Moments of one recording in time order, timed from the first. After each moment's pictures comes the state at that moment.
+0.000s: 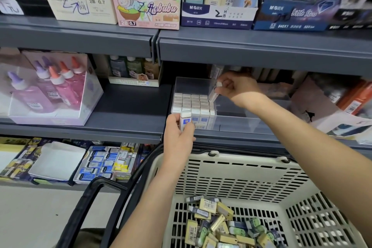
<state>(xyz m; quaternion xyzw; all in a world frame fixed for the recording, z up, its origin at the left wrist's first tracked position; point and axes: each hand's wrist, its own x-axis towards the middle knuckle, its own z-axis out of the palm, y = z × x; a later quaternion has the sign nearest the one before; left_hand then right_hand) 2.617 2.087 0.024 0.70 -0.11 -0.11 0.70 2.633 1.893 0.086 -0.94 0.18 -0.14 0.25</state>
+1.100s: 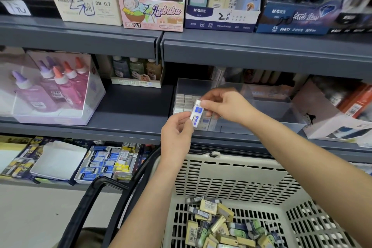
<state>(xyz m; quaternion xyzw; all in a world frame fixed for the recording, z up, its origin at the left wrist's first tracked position) 2.624 2.090 0.023 0.69 -0.12 -0.08 0.71 2.614 1.940 0.084 -0.88 0.10 -0.05 0.47</state>
